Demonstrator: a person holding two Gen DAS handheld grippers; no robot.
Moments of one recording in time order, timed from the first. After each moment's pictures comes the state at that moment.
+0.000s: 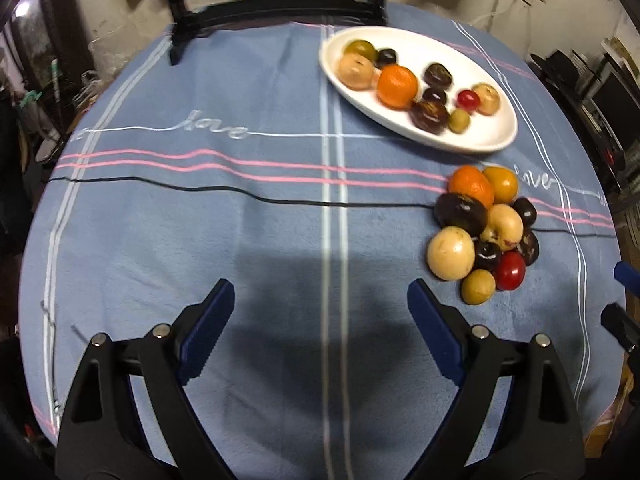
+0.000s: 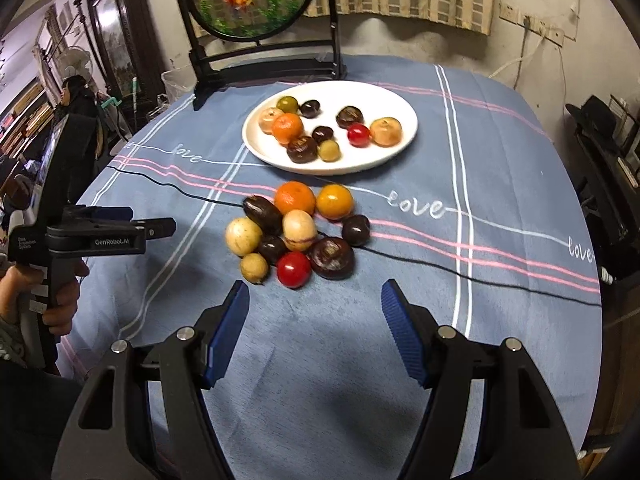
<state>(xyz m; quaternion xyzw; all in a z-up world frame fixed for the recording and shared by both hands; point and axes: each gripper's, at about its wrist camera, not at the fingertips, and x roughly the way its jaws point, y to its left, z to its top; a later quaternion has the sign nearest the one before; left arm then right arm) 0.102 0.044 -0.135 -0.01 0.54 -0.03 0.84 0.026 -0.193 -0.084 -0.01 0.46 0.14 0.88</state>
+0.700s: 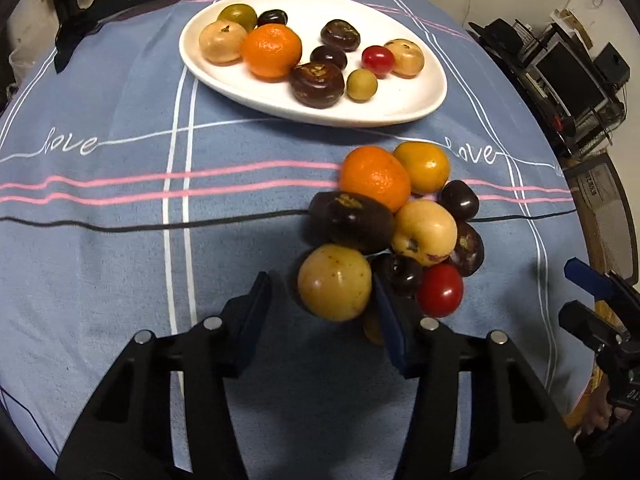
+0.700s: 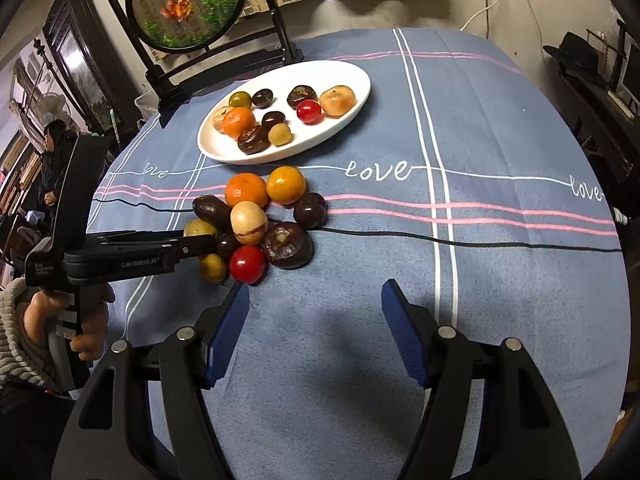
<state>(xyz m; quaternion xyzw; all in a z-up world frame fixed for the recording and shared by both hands) 0.143 -0.019 -0.169 -0.03 0.57 -0.16 0.81 0.040 -0.235 -0.113 0.08 0.48 0.12 0.87</state>
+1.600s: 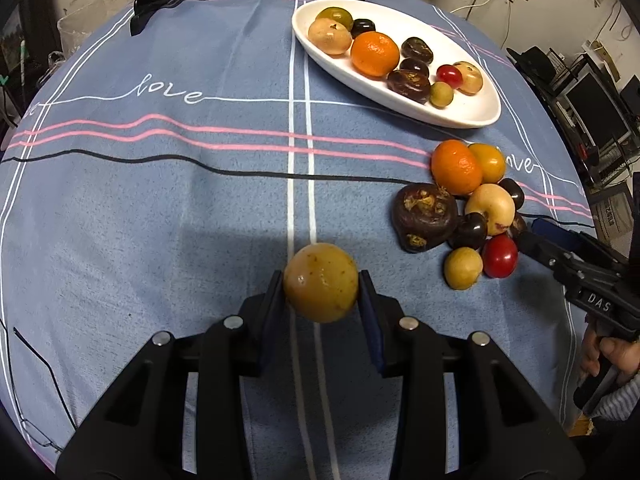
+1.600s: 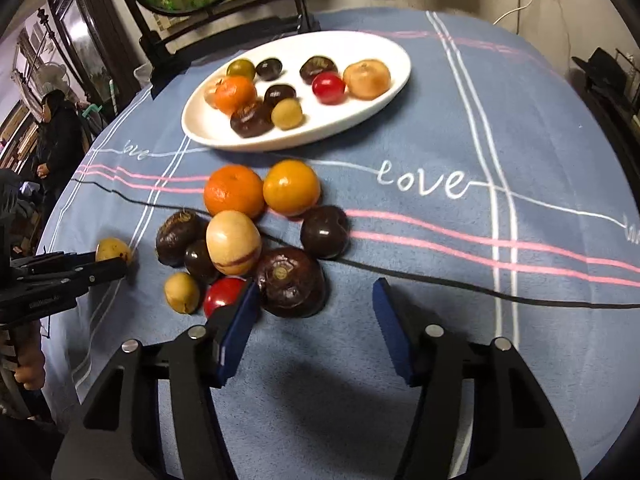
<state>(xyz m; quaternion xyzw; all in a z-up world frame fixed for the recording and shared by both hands) 0.109 0.048 -0.168 -0.06 0.56 -0.09 0.82 0.098 -0.198 -0.157 0.03 0.51 0.14 0.85</state>
